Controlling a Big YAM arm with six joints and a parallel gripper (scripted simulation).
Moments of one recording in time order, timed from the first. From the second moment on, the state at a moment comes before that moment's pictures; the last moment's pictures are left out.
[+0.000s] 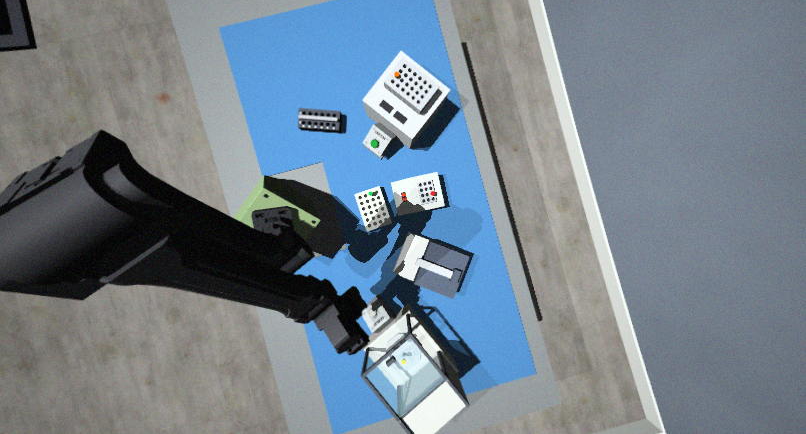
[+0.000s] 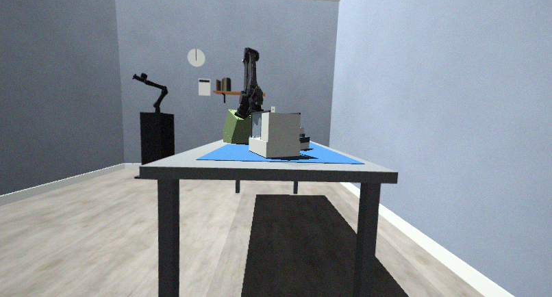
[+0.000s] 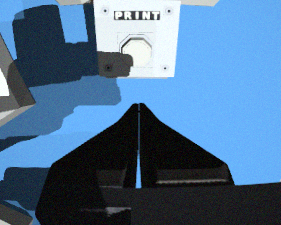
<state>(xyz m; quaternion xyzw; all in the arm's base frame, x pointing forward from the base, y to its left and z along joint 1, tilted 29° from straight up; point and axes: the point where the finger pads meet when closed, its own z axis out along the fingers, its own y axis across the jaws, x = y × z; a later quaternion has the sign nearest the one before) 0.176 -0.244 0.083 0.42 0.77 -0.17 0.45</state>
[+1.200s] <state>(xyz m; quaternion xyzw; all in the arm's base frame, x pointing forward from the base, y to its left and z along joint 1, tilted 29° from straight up) 0.206 -0.278 0.052 0.43 0.77 -0.17 0.45</state>
